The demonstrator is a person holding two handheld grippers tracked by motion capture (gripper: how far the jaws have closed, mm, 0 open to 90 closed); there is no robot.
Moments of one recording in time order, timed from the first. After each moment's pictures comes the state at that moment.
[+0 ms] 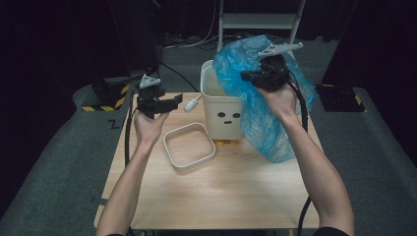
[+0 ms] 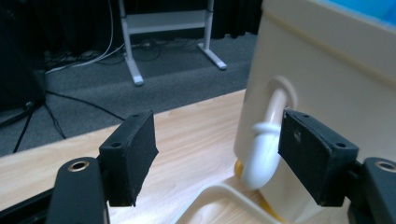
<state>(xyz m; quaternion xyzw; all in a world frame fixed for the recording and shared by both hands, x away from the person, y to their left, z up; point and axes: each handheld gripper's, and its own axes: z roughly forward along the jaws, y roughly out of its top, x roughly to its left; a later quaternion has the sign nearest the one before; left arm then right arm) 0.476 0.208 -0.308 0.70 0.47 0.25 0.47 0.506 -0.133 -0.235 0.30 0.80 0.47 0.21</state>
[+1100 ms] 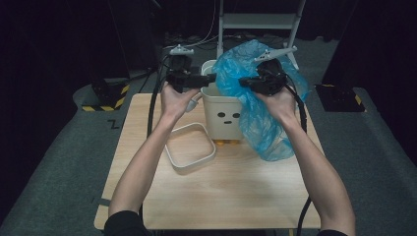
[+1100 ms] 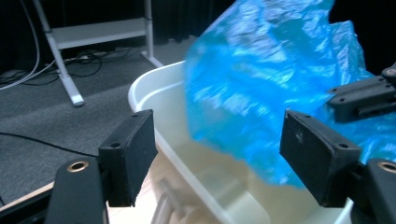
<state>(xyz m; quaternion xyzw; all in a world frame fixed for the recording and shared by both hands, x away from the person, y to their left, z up) 0.514 0.124 -0.245 0.75 0.39 0.19 0.50 0.506 -0.130 -0.244 0.30 0.82 0.45 0.18</state>
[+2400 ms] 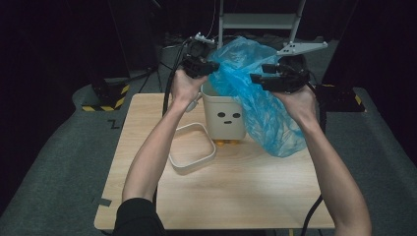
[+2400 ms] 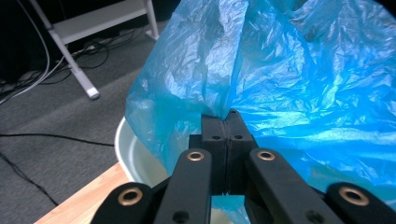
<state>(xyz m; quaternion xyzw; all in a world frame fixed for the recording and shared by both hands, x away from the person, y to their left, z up) 0.543 0.098 -0.224 0.80 0.36 0.22 0.42 0.478 -0.167 -0.214 0.30 0.79 0.47 0.24</state>
